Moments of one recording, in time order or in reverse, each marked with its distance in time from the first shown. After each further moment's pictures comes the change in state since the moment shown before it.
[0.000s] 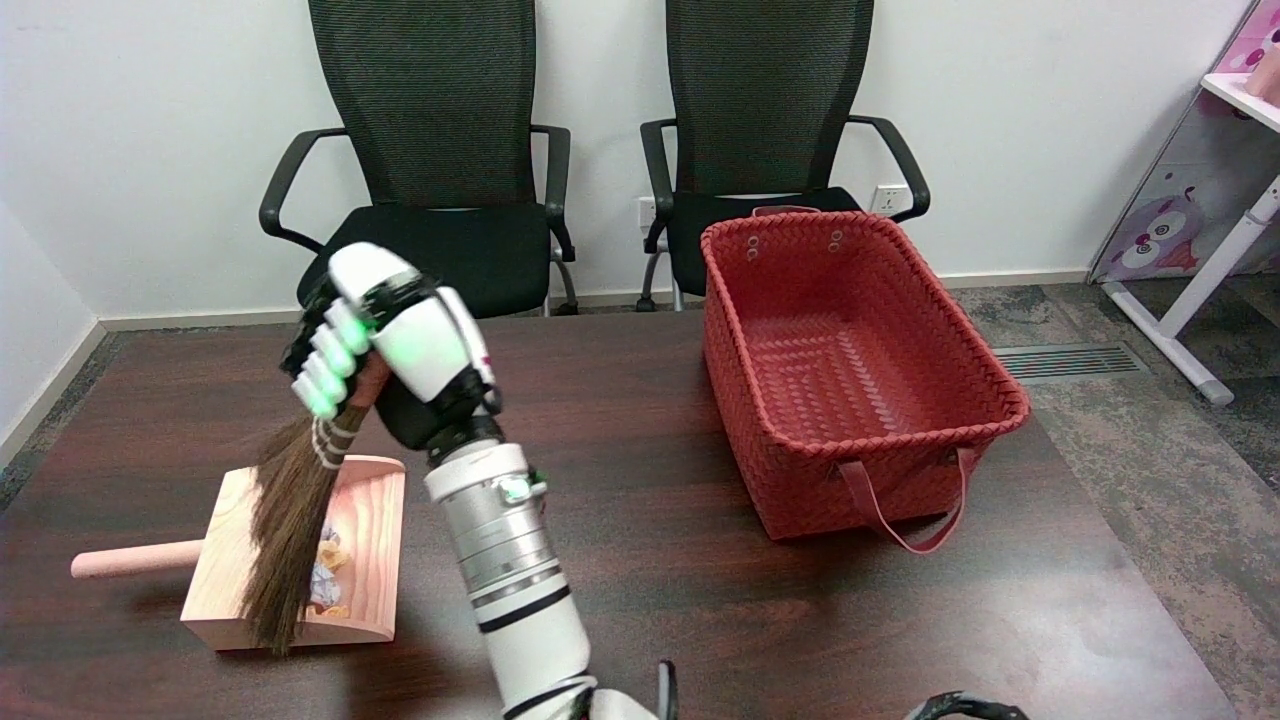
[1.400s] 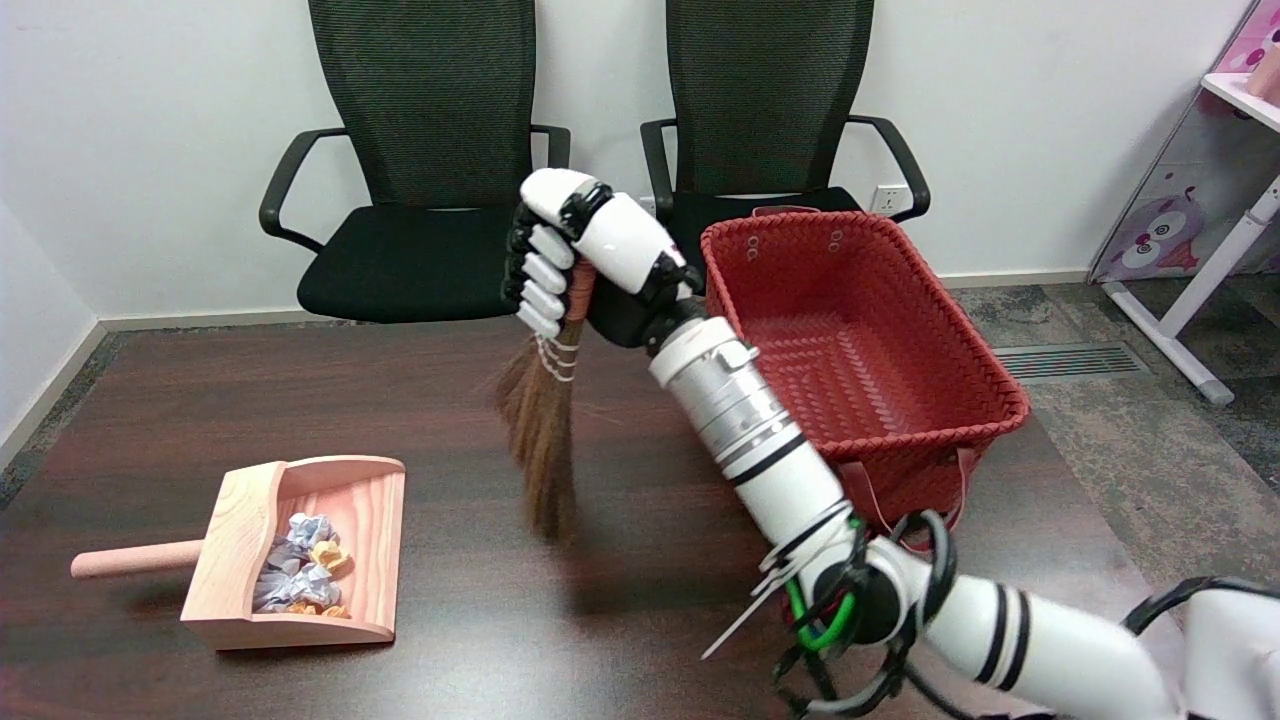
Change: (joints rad) arm 0.022 0.708 0.030 -0.665 0.415 0.371 -0.341
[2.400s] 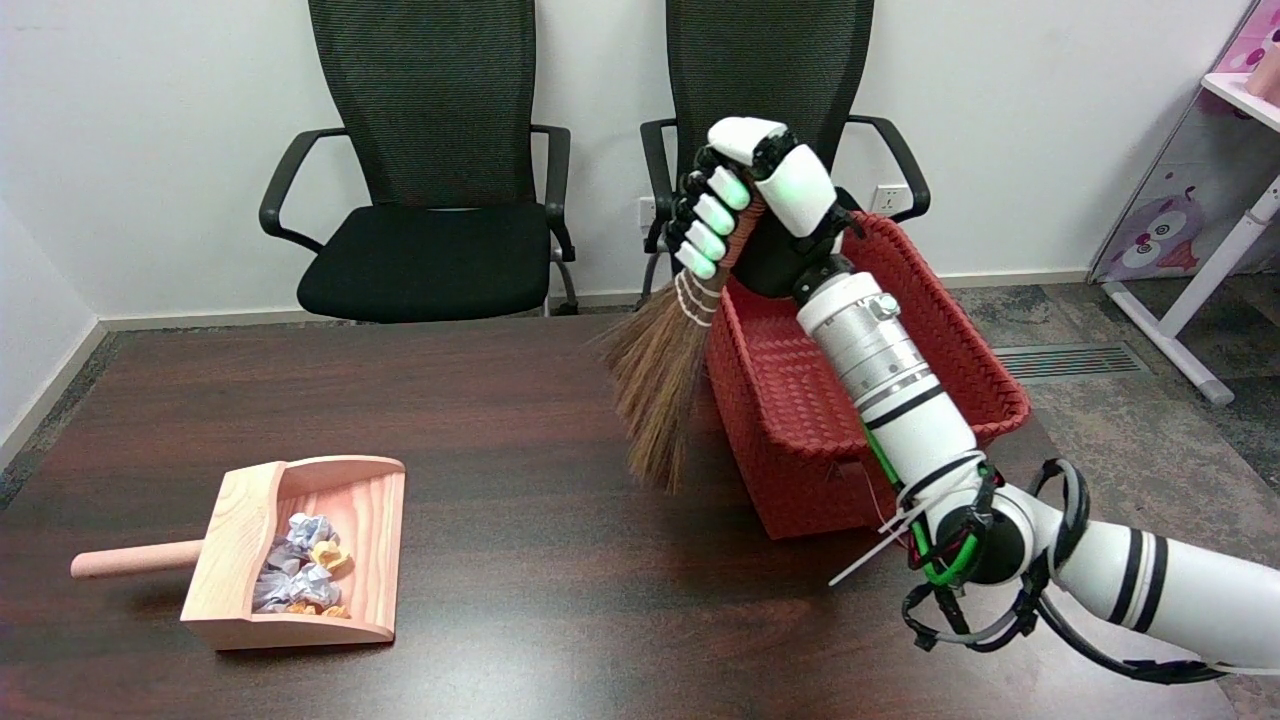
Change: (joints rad) arm -0.024 0.333 0.059 -0.020 0.085 -0.107 0.308
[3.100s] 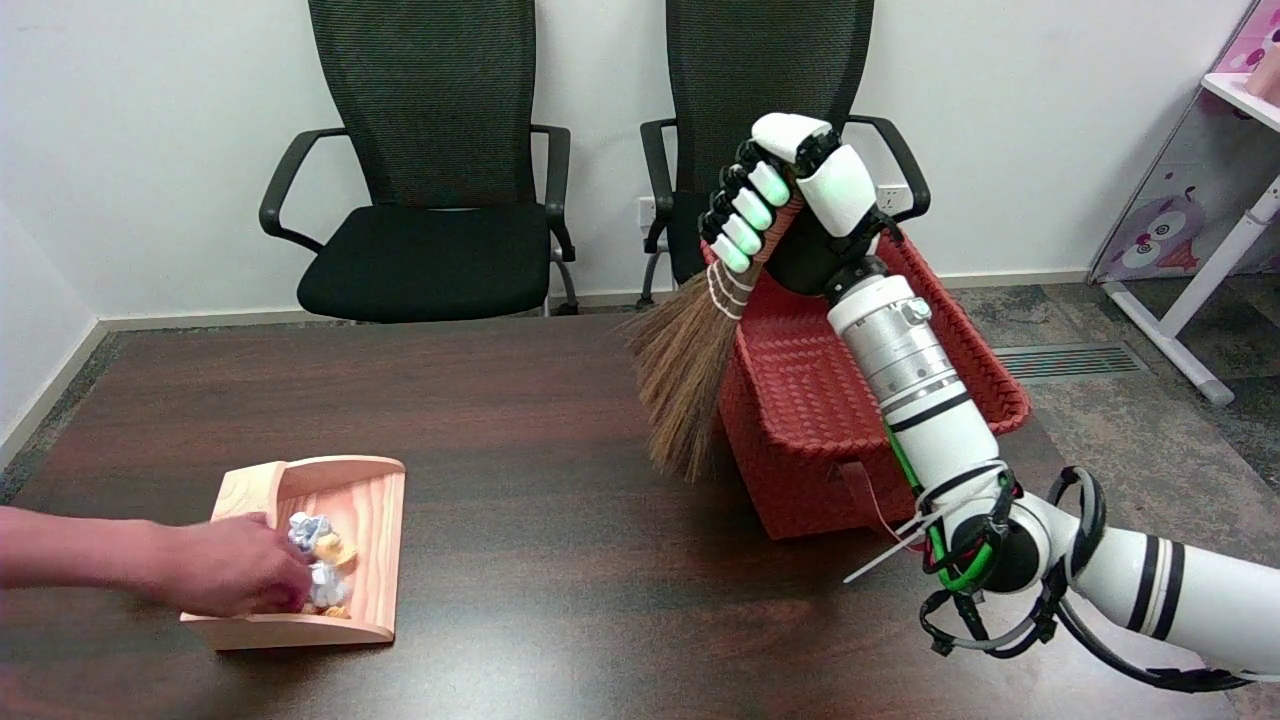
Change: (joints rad) arm -0.032 0.032 0.005 0.019 -0.013 -0.094 0.038
